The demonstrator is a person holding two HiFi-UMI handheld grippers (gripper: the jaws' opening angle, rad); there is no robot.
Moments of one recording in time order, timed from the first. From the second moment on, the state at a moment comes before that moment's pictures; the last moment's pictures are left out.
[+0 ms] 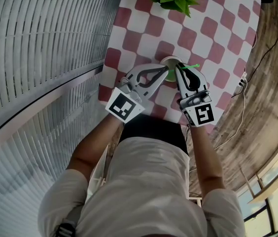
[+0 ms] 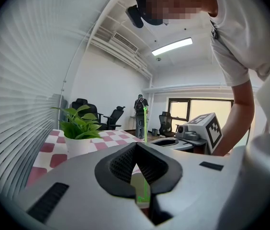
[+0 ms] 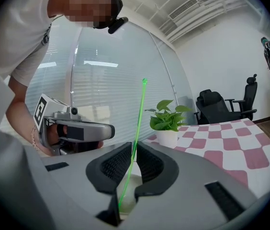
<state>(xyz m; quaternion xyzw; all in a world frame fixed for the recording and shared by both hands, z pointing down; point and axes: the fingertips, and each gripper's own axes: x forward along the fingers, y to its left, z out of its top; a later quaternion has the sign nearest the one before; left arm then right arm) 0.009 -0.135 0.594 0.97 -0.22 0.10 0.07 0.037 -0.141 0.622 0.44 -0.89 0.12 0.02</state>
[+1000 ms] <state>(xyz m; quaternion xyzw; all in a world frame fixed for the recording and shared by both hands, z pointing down) 0.010 -0.135 0.599 0.97 -0.22 0.11 0.08 0.064 -0.151 0.647 0.48 -0.87 0.12 0.06</state>
